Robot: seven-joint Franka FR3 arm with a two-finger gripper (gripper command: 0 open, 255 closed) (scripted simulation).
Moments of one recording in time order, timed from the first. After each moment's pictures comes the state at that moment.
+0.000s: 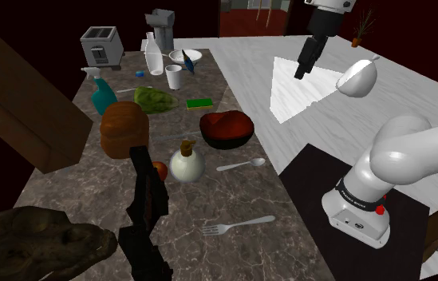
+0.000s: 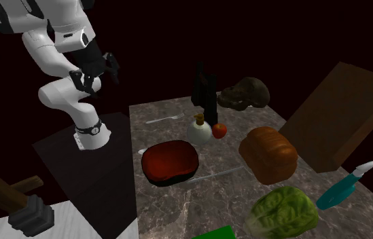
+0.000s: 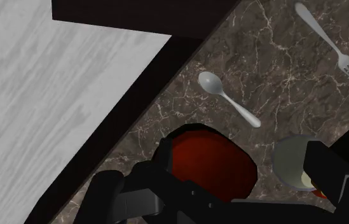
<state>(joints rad) 0.02 -0.83 -0.06 -2.41 0.11 1.60 -0.15</state>
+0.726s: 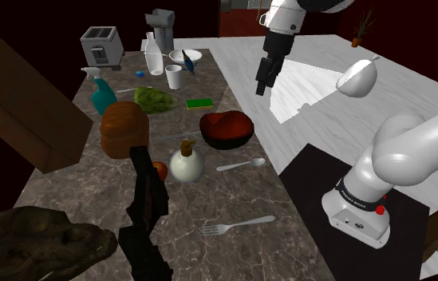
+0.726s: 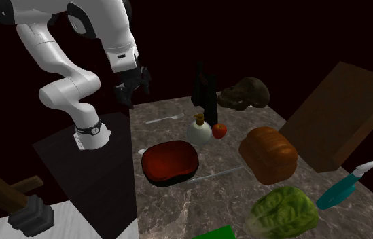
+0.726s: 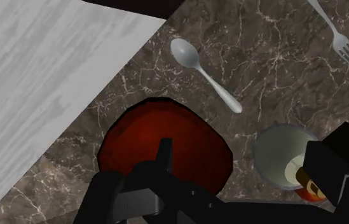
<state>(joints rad) 0.09 -0.56 0.05 -2.36 0.19 1.80 -0.11</state>
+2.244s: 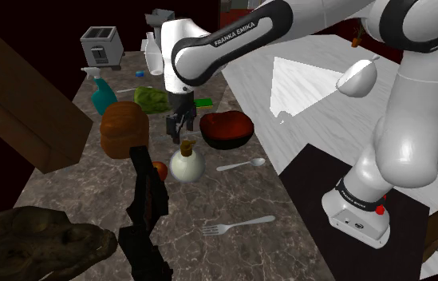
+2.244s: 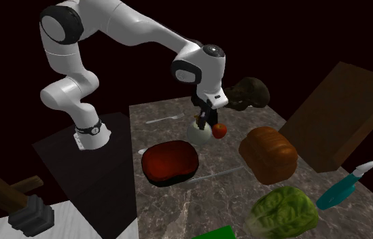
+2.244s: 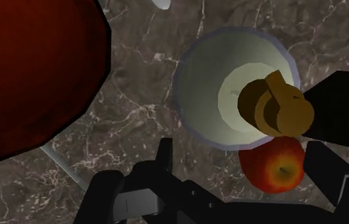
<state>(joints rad) 0.25 0.27 0.24 -1.86 0.13 2.07 0.03</state>
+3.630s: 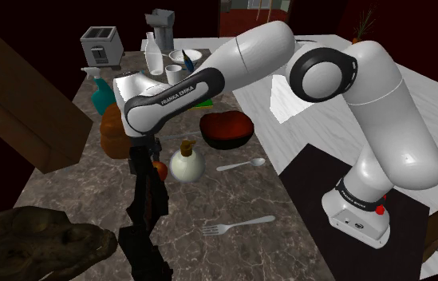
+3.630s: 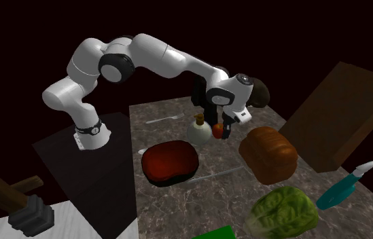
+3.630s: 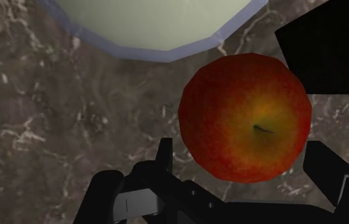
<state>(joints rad) 0.42 0.81 0.24 -1.33 0.03 2.04 0.09</state>
